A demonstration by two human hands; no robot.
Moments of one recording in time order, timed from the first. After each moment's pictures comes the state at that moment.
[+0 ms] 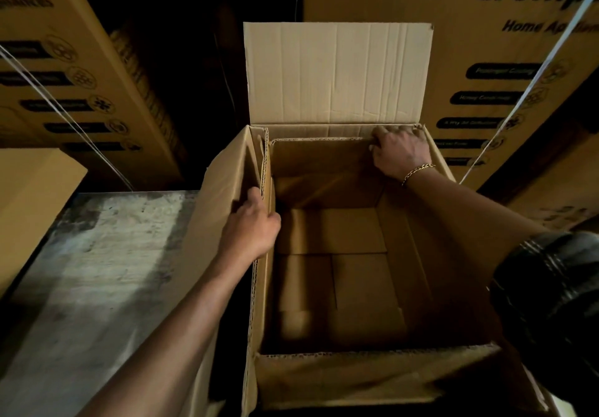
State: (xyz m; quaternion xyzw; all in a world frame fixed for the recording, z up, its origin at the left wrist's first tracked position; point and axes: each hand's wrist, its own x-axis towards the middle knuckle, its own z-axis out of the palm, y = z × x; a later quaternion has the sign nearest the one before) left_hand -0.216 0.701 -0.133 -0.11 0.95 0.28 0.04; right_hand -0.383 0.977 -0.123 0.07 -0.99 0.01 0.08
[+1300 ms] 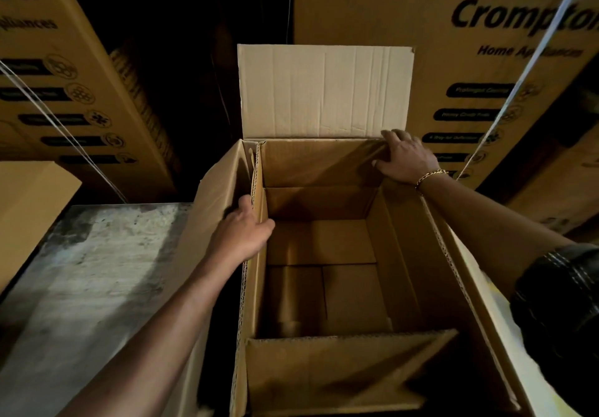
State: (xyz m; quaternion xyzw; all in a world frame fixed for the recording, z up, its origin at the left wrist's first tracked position) left_hand -0.224 0.696 -0.133 -0.12 0.95 0.28 0.07; right_hand -0.379 1.016 -0.095 0.05 -1.00 0.07 -0.01
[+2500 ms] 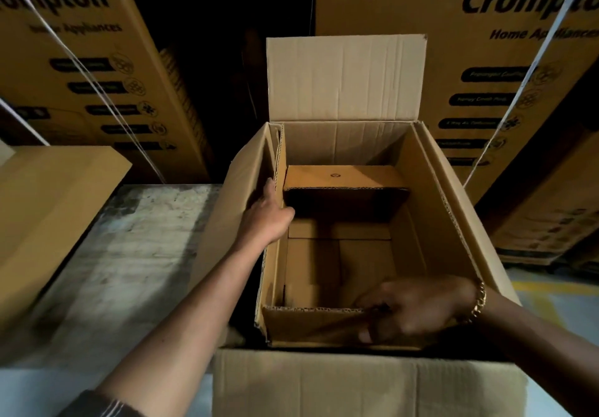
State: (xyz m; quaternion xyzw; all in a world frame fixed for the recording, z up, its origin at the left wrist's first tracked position) left_hand -0.160 0.710 -0.143 -0.17 0.93 0.31 0.05; right_hand -0.090 0.975 -0.086 0.35 -0.80 0.16 -0.46
